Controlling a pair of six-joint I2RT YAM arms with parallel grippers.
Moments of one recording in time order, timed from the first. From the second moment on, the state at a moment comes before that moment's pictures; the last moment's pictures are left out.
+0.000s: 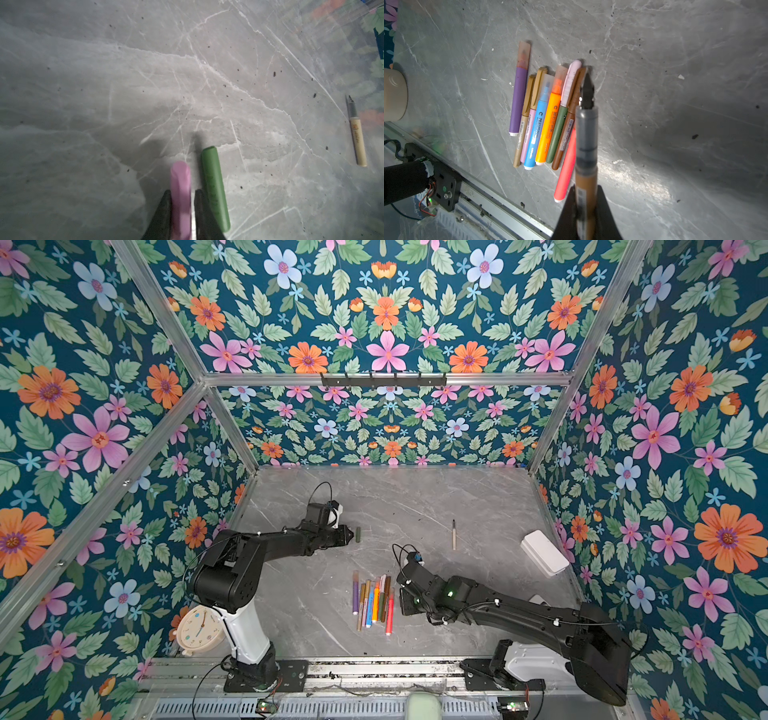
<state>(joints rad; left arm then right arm) -0.34 1.86 0.94 0.07 0.25 -0.37 1.02 1.21 0.74 -0.53 0.06 0.80</state>
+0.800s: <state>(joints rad) -0.31 1.76 0.83 0.13 0.31 -0.44 0.39 1.11 0.88 -0.69 -0.19 0.58</state>
